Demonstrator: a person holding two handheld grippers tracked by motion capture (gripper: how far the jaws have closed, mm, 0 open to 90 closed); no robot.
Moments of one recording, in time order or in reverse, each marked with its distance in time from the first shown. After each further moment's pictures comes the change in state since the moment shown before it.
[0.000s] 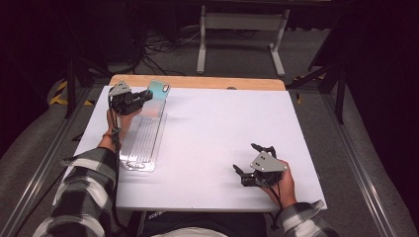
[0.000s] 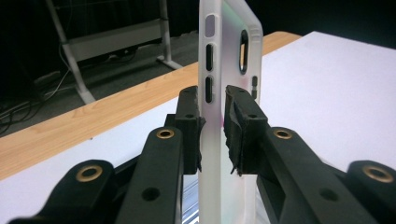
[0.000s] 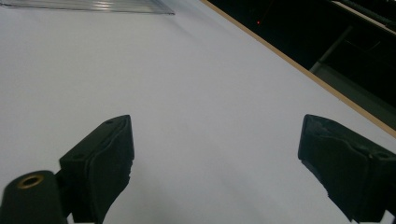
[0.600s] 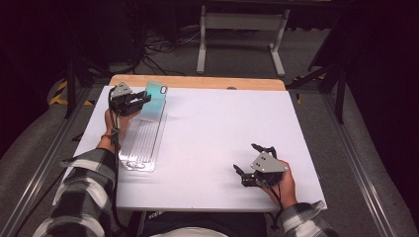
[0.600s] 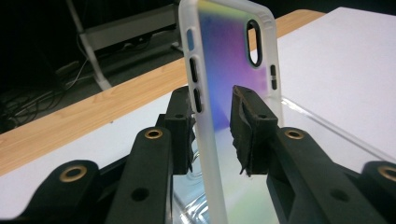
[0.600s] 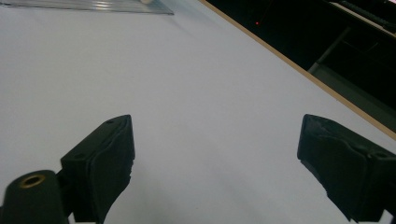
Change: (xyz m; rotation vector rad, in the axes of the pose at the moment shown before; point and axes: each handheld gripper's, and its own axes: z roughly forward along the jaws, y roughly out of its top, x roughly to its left) left arm 0.003 -0.005 -0.001 0.049 0.064 0.026; right arm 0.000 0.000 -0.002 -0.001 -0.004 -0.003
